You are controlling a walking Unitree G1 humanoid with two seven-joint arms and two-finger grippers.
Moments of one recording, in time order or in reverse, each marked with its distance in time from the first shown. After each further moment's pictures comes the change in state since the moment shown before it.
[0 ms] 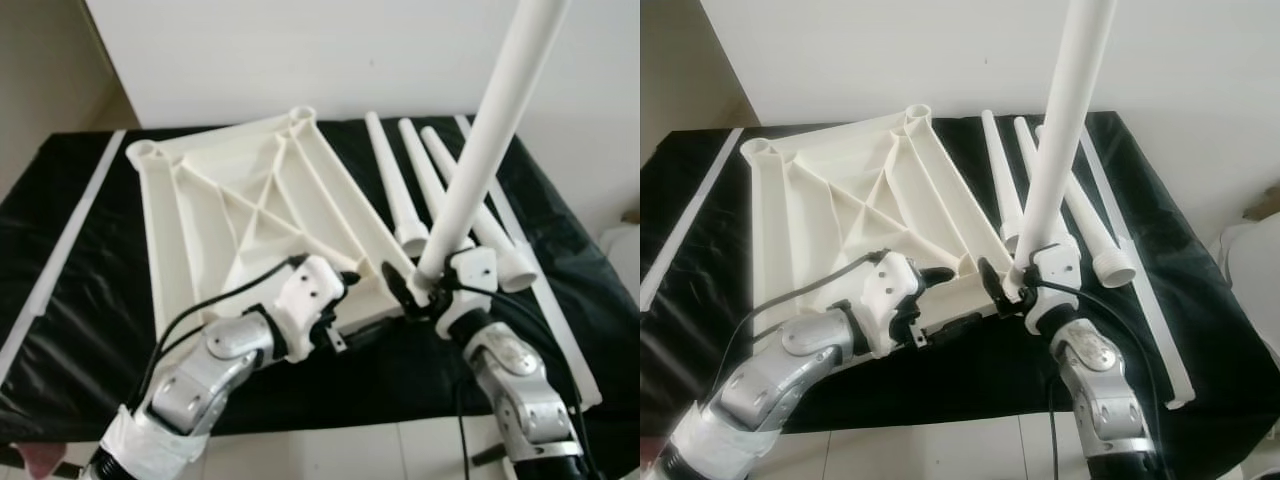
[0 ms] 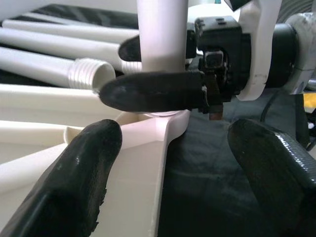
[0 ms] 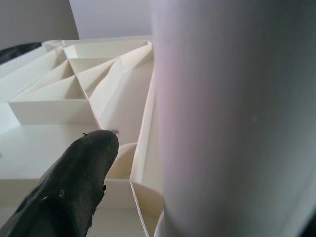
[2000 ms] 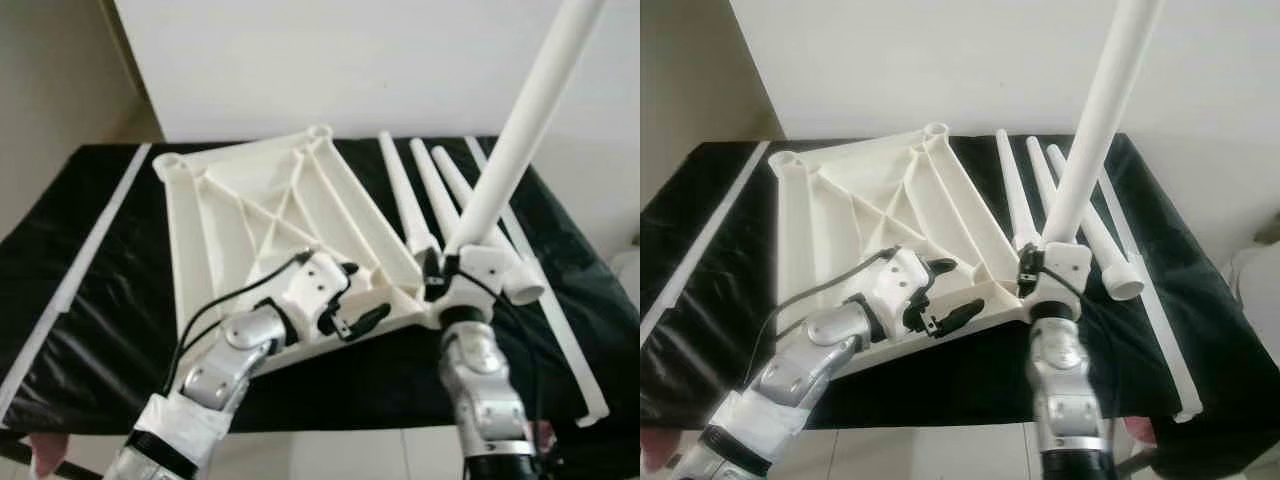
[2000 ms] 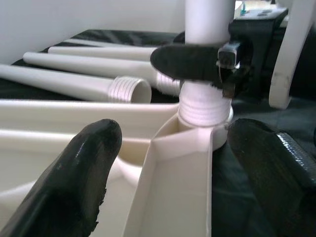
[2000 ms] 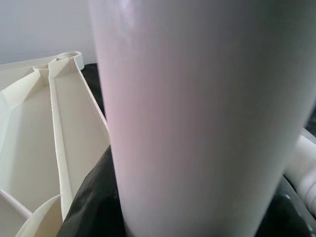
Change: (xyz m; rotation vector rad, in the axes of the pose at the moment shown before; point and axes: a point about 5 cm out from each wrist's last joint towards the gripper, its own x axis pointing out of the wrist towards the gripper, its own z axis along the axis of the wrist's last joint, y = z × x) left arm 0.024 0.020 -0.015 0.043 -0.061 0.072; right arm 0.004 -0.004 -0.006 0.042 0.038 -0.615
